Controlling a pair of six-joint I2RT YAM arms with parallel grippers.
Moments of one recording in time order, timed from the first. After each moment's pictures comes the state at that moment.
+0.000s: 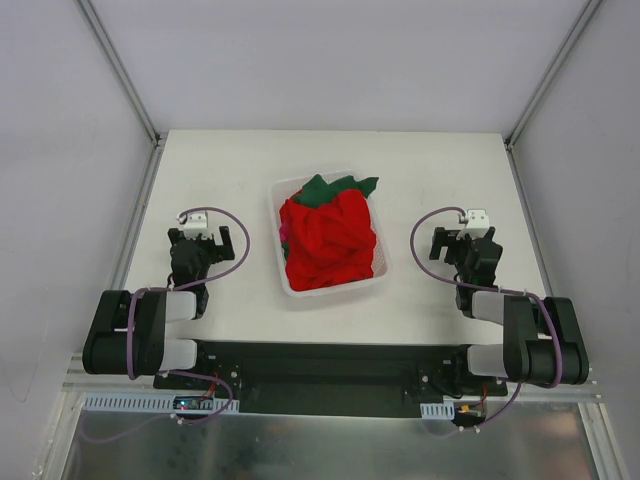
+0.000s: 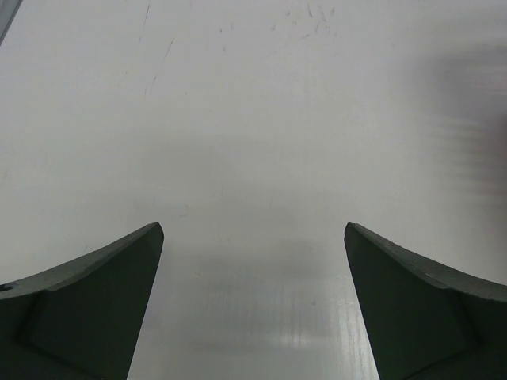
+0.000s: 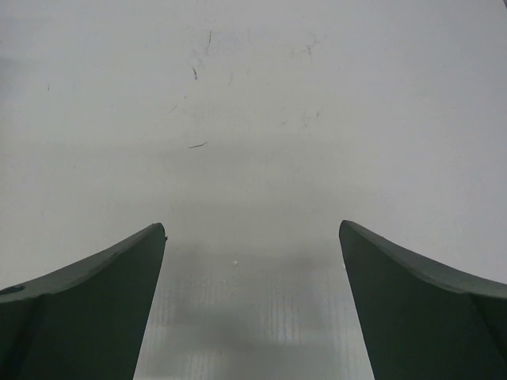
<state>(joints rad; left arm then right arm) 0.00 1.33 0.18 0.88 -0.03 -0.02 -0.01 1.33 0.24 0.80 -0.03 -0.04</state>
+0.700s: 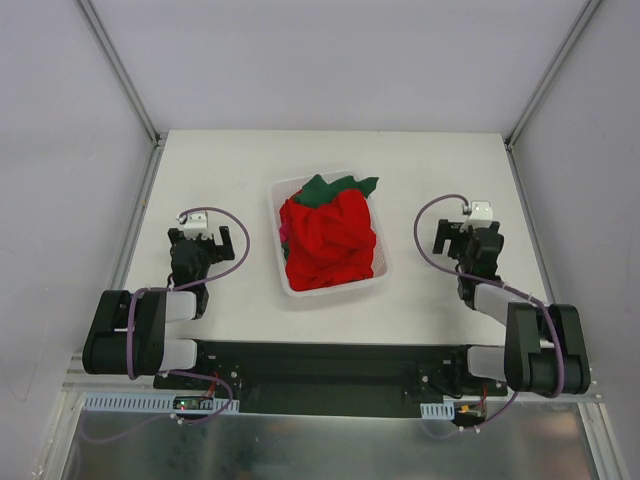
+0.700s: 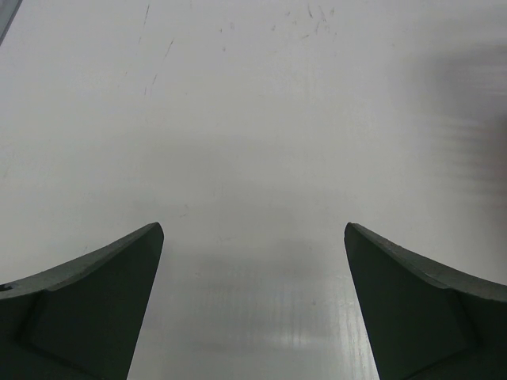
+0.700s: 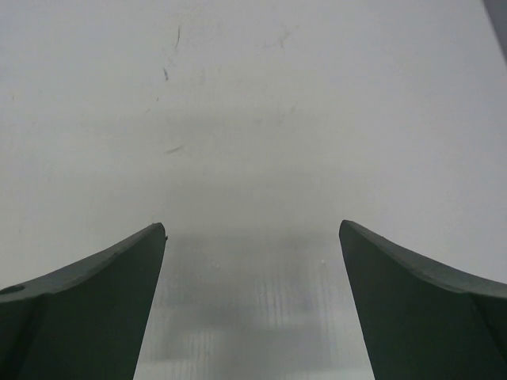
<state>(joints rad) 0.00 1.33 0.18 0.88 -0.03 -0.02 -0.01 1.29 0.32 0.62 0.04 -0.03</state>
